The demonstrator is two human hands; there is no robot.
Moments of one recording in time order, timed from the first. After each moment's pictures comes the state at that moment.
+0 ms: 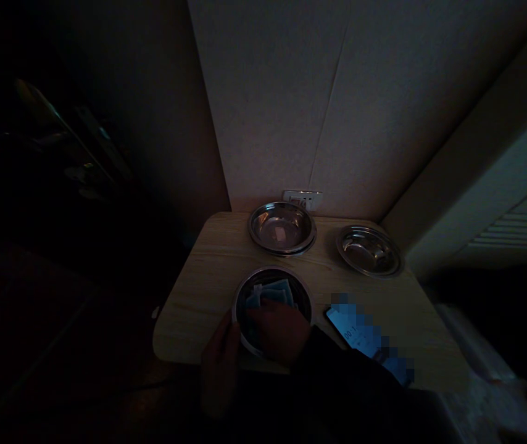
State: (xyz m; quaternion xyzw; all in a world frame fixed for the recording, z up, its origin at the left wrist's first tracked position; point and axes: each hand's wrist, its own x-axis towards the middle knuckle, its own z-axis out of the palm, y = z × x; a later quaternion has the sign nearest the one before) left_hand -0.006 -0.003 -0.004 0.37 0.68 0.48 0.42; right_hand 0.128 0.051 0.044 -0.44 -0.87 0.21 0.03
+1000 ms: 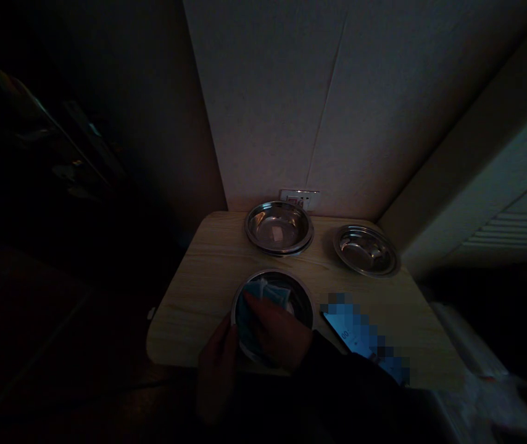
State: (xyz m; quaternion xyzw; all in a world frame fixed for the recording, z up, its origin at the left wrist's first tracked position) left_hand -0.008 -0.003 -0.002 0.38 0.67 0.46 0.45; right_hand 0.127 0.049 0.033 -0.44 -0.82 0.33 0.17
